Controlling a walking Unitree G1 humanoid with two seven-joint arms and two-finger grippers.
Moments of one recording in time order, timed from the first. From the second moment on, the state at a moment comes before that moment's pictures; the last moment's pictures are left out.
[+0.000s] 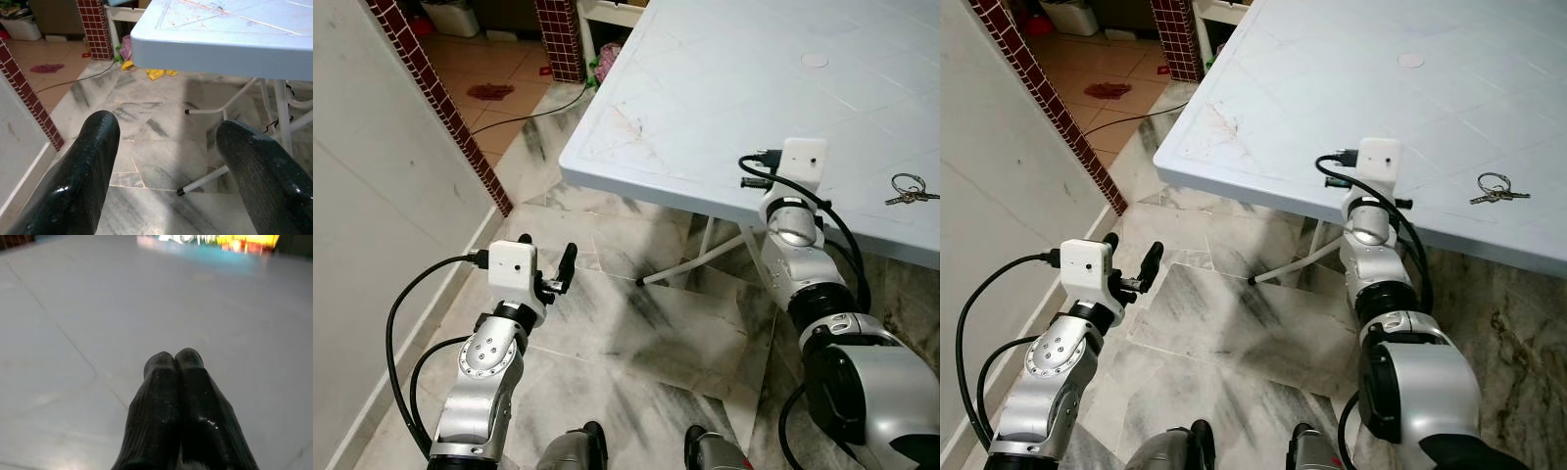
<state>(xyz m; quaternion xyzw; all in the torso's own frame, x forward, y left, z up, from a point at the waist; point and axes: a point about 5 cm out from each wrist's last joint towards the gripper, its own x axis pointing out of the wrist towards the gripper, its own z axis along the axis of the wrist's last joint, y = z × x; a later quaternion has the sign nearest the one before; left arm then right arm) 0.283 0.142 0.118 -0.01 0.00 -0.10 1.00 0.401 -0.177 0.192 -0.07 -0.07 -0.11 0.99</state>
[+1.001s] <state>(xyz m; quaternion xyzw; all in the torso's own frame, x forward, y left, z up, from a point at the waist) 0.288 0.140 0.118 -0.01 -0.01 -0.10 0.99 0.379 -0.212 0.162 -0.21 -0.05 -0.11 0.97</state>
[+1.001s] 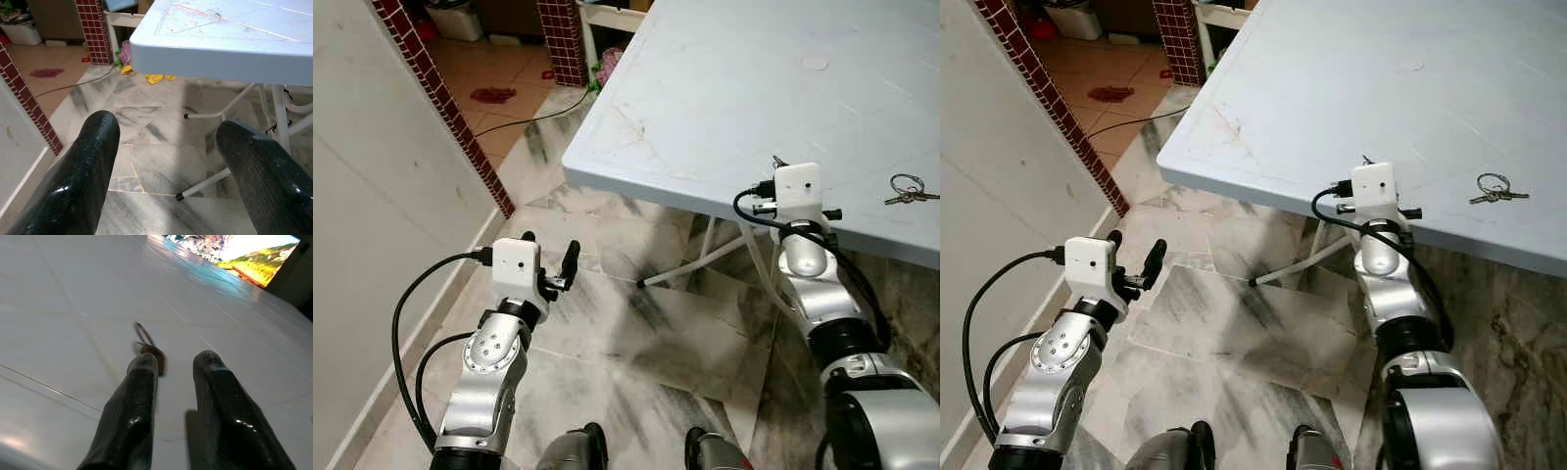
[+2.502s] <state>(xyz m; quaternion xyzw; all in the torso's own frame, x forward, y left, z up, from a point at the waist) 0.273 0.152 0.119 0.01 0.01 -0.10 1.00 0.387 -0.219 0.170 -0.20 -0.05 -0.05 0.98</state>
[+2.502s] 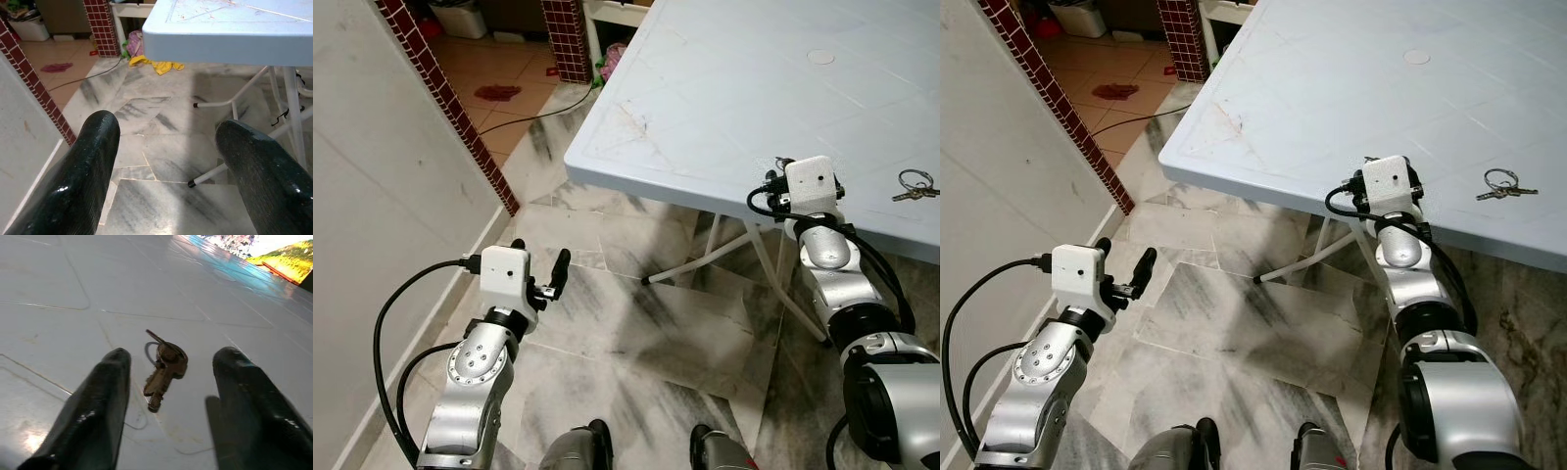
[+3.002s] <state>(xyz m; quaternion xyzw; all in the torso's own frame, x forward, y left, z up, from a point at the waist) 0.266 0.157 0.118 0.01 0.02 -0.10 1.00 0.391 -0.220 0.178 -0.20 -0.06 -0.06 0.98</state>
